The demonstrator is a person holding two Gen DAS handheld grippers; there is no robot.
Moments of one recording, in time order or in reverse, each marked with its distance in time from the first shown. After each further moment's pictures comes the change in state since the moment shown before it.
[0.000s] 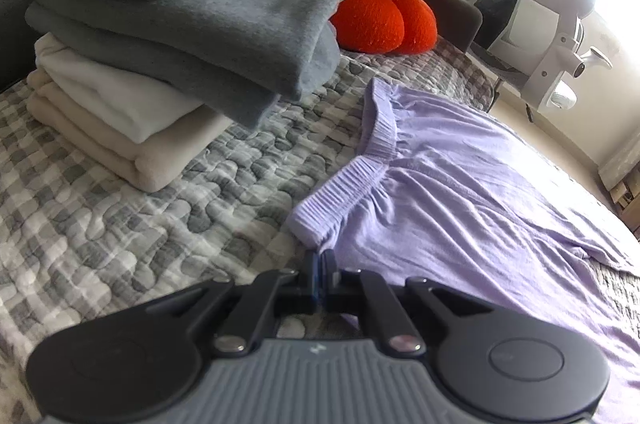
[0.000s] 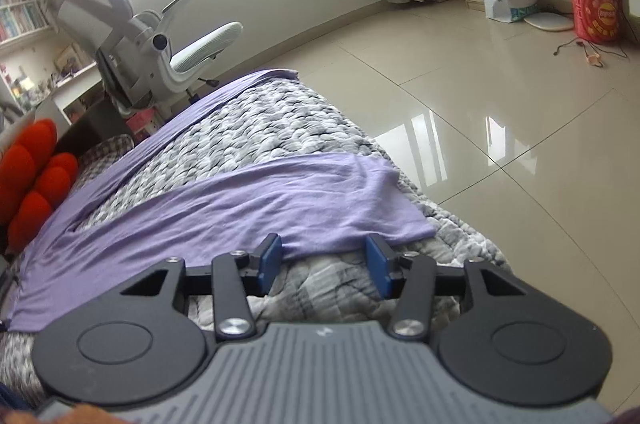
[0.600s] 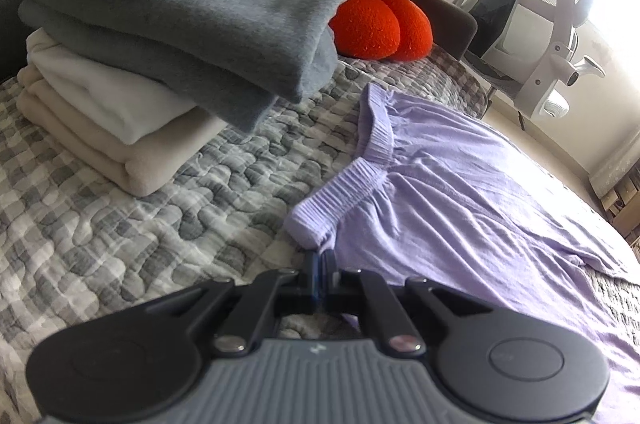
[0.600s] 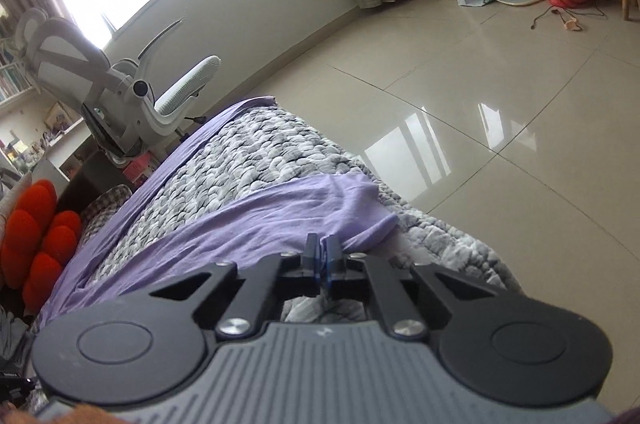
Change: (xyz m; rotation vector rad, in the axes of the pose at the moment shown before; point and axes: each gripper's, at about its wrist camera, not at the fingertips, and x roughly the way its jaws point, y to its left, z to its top) left arm 0.003 0.001 0.000 -0.009 -0.021 -0.029; right arm -0.002 -0.021 0.010 0.161 -0.053 0.013
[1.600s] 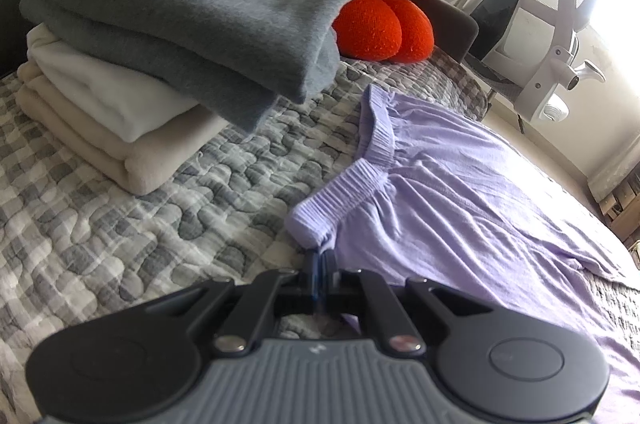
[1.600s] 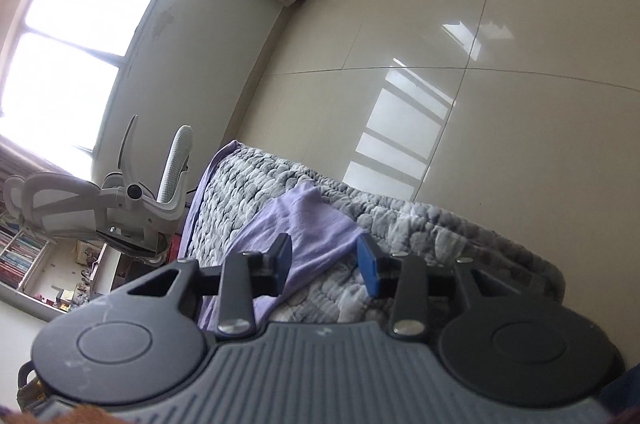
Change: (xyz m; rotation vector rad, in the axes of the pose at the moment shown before) left arm 0.002 0.002 0.001 -0.013 -0.001 -0.007; right arm -0.009 -0.063 0.011 0.529 0.011 0.072
